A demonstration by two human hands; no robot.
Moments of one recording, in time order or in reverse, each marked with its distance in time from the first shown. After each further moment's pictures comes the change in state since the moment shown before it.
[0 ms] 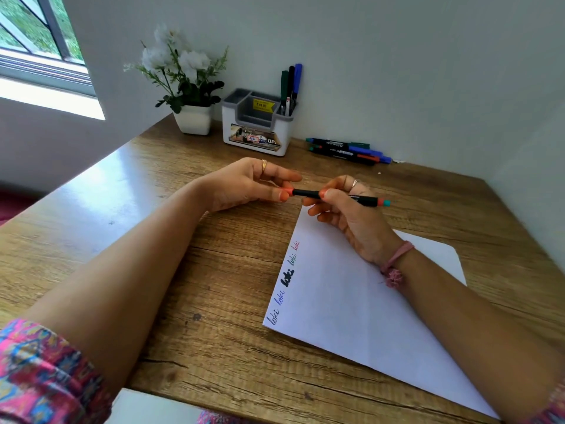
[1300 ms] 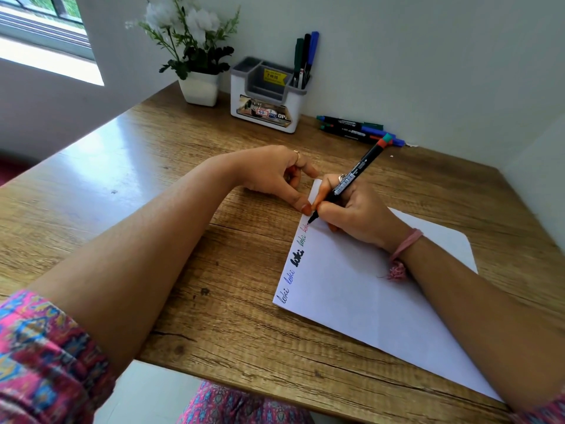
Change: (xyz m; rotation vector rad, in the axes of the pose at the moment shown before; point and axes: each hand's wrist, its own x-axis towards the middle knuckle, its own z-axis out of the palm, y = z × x) left_hand 0.014 0.009 0.015 0.711 -0.104 -0.049; right_hand 0.000 0.012 0.005 -0.512 -0.292 -0.191
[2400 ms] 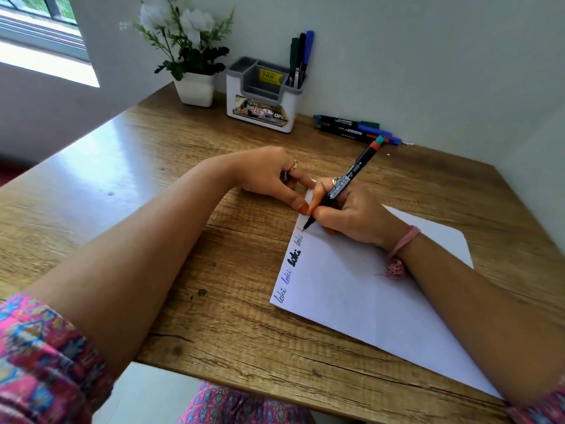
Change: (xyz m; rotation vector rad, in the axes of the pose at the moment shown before) left_hand 0.003 -0.006 0.001 0.106 -0.023 0.077; right_hand -0.004 -0.005 -0.003 0.014 -0.098 0.024
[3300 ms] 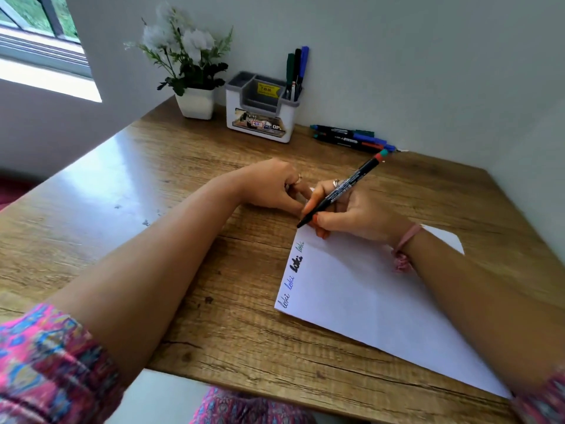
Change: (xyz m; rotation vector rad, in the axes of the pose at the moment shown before) left_hand 0.001 0.009 0.007 0.101 0.125 0.034; right_hand -0.002 -0.012 -0.008 0.106 -0.062 0.080
